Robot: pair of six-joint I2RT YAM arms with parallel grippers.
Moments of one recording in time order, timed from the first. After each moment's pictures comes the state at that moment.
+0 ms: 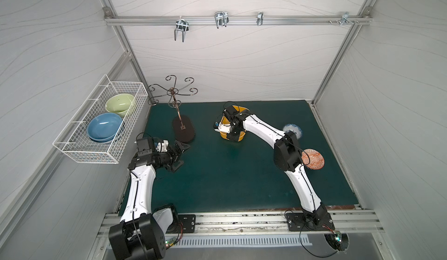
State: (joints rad) left arm 0.34 1.04 0.74 -0.76 0.82 -0.65; right arm 0.76 2.39 2.18 -1.02 -0.04 -0.66
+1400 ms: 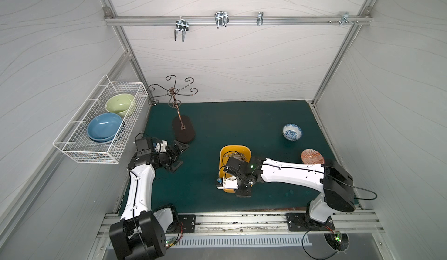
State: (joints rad) left arm 0.37 1.06 0.74 -0.76 0.83 -0.65; right arm 1.26 1.66 1.18 -0.86 -0.12 -0.39
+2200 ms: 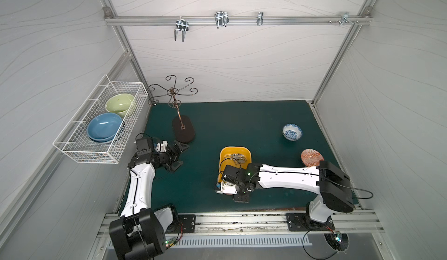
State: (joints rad) left arm 0.37 1.08 0.74 -0.76 0.83 -0.65; right arm 1.31 1.68 1.15 -0.81 -0.06 -0.31
